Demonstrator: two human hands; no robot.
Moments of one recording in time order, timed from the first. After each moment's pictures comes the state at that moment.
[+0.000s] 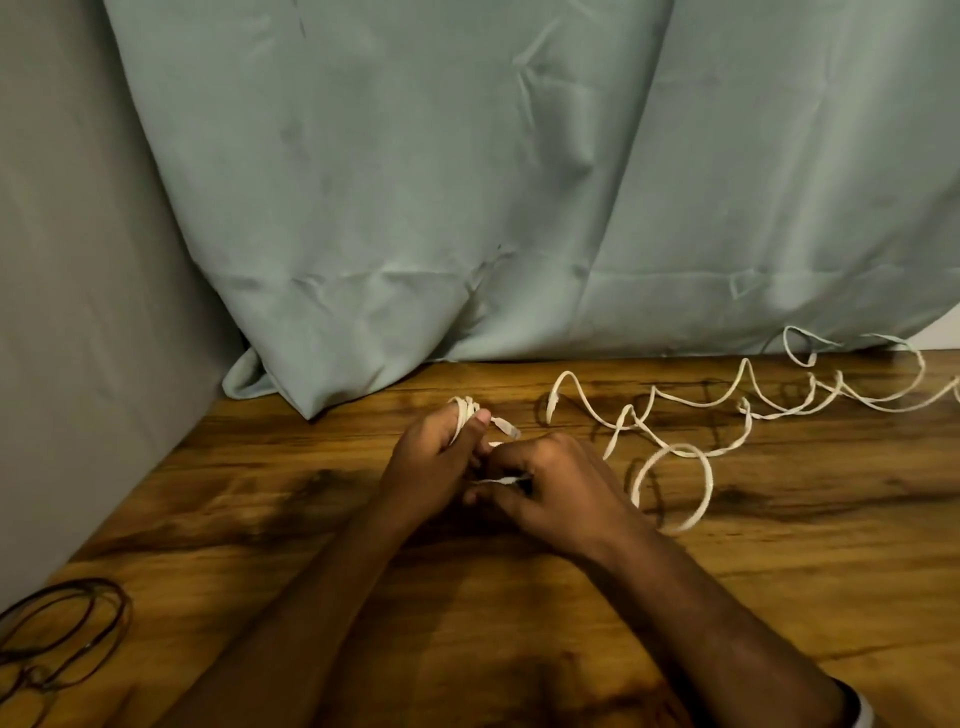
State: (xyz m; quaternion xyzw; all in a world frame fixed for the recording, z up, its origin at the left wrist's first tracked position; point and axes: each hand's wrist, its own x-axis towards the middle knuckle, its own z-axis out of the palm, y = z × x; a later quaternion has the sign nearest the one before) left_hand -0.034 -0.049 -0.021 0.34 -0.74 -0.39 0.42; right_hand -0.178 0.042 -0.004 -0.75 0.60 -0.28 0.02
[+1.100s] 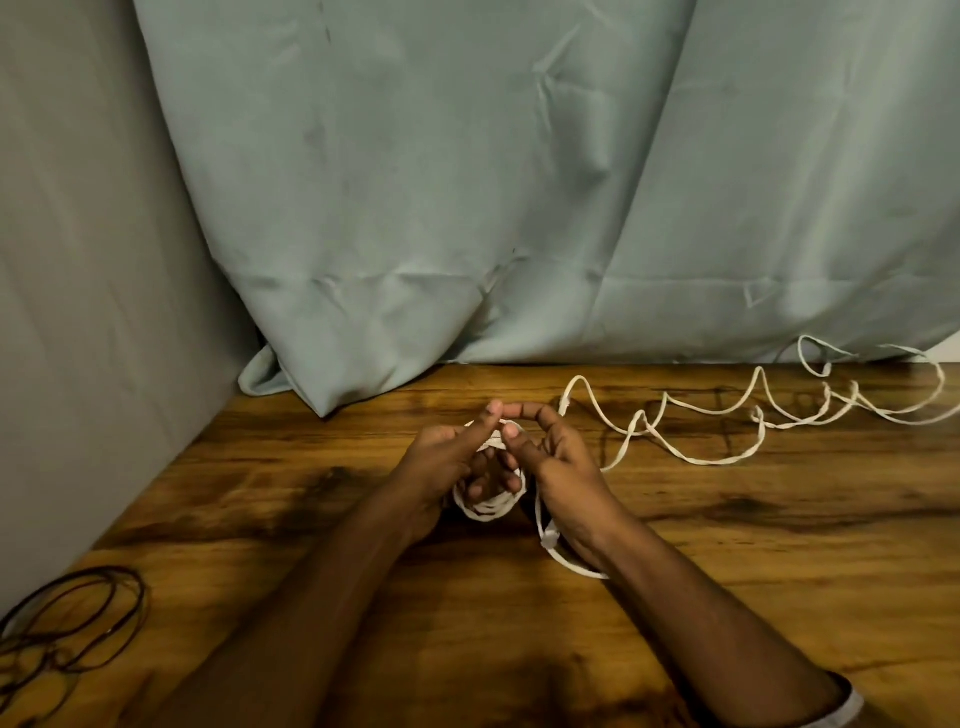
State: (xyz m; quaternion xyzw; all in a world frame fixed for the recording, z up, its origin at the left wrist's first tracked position) left_hand -0.034 -0.046 -0.014 0.32 -0.60 -0.65 0.34; right_hand -0.172 0.009 -0.031 -0.47 0.44 -0.63 0.44
